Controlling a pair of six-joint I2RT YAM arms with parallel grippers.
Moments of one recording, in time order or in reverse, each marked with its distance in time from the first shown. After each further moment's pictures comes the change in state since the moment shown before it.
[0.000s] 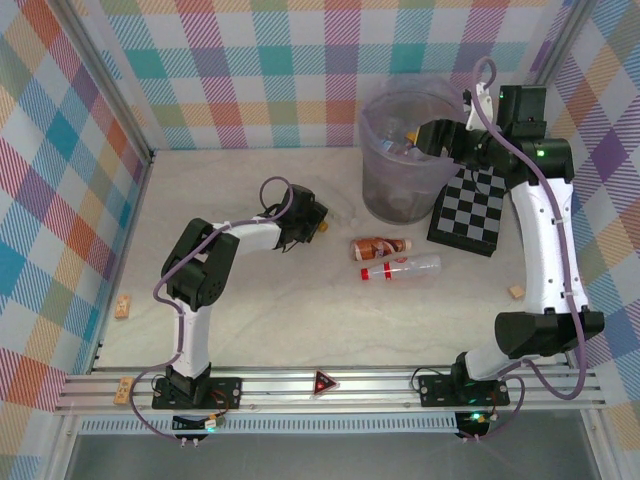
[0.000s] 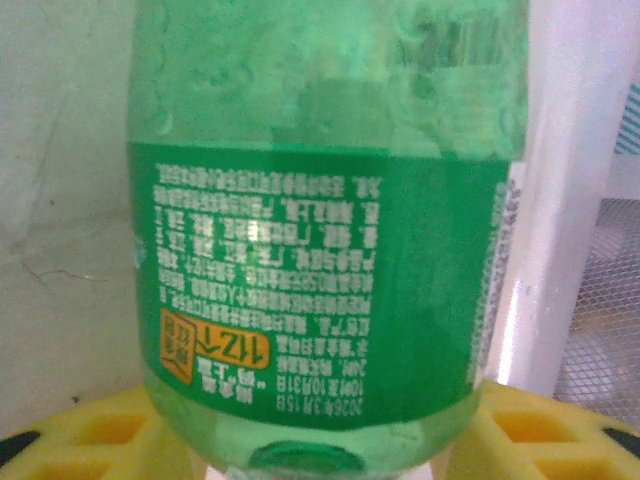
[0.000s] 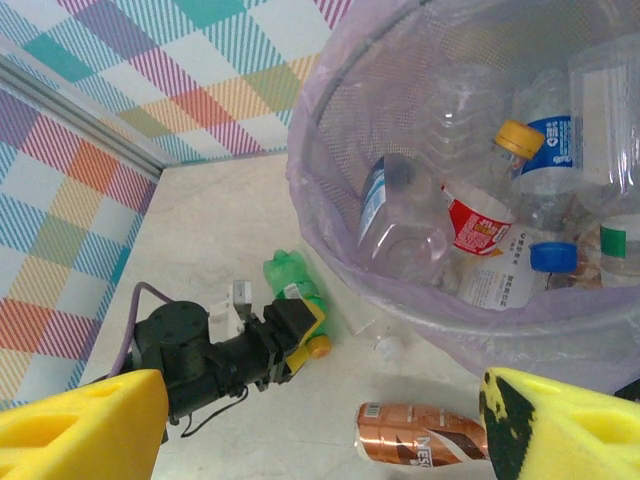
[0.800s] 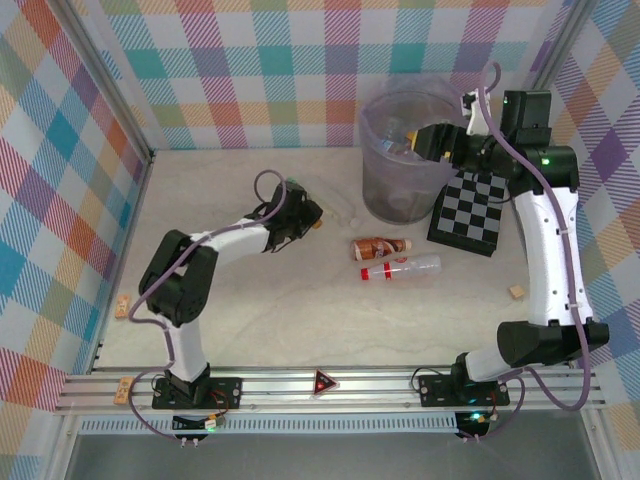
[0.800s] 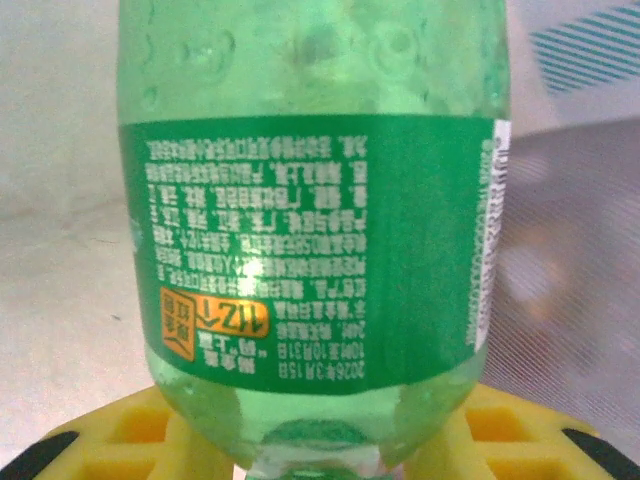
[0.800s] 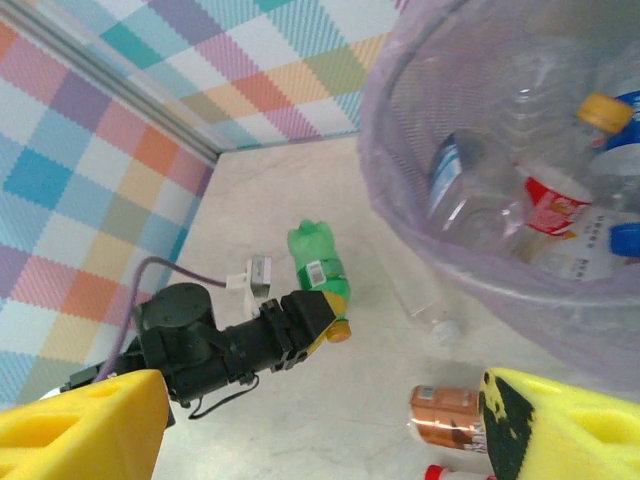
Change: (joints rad) left arm 0.000 -0.221 -0.085 -0.067 0.011 0.257; right arm 0.017 -0.054 -0.040 0.006 -0.121 0.030
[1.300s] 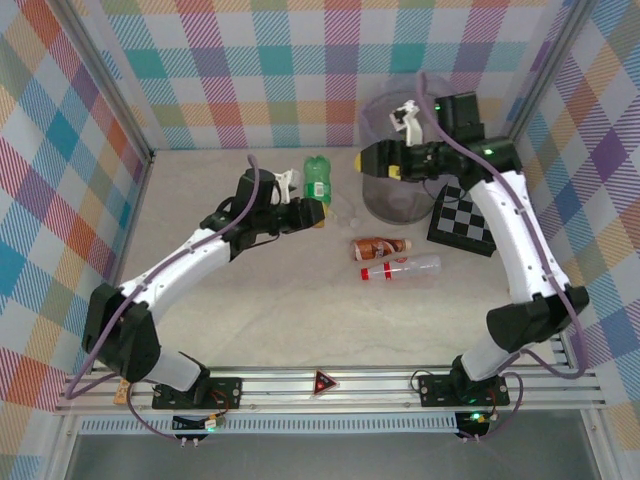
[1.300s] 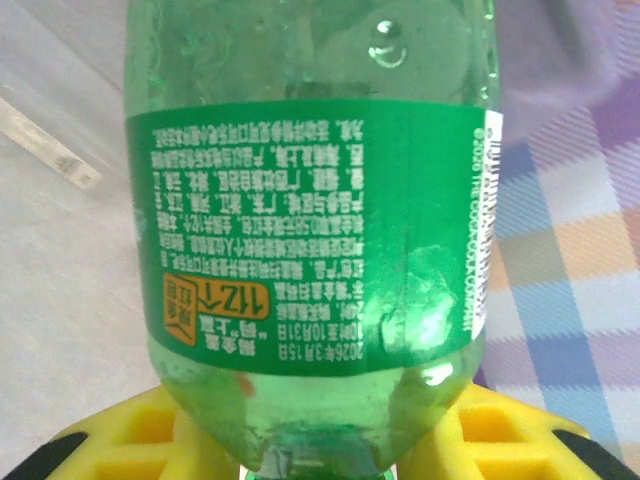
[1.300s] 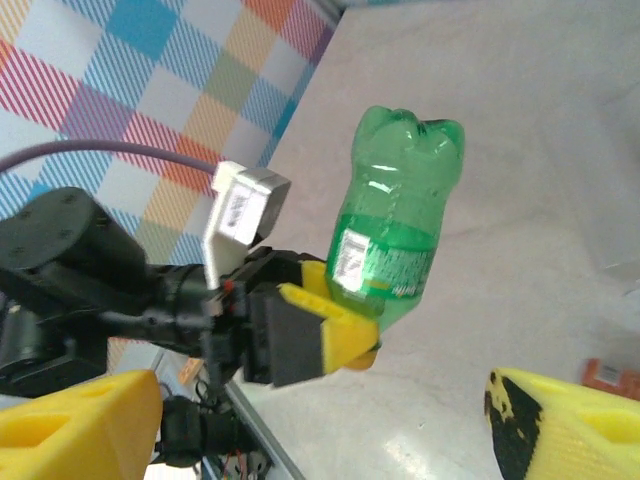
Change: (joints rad) left arm 0.002 -0.404 -0.054 -0.198 0.427 0.451; right arm 0.253 0.143 0.005 0.010 -0.129 0.005
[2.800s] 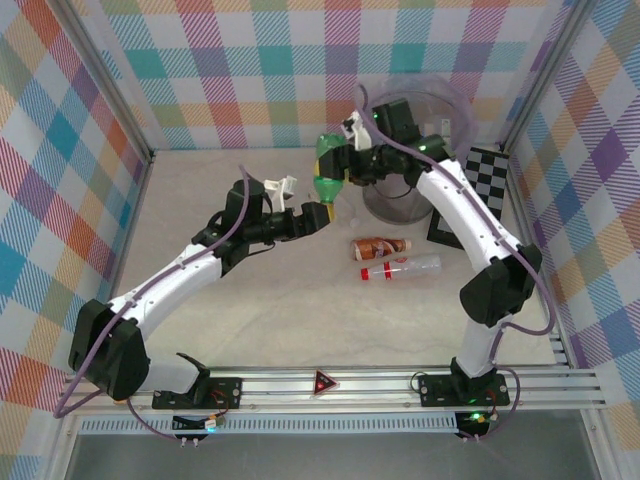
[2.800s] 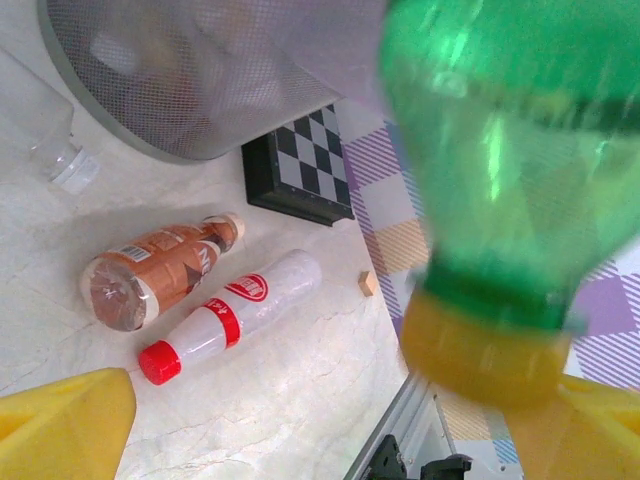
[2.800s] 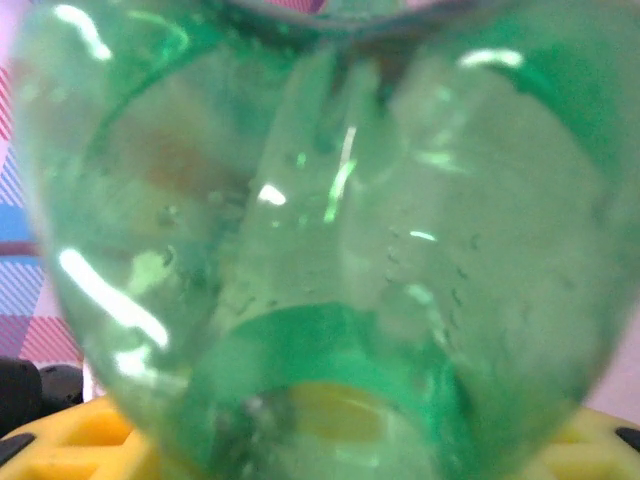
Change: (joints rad) left arm 0.001 -0.082 -0.127 0.170 0.084 -0.090; right arm 0.126 0.198 0.069 0.158 0.096 0.132
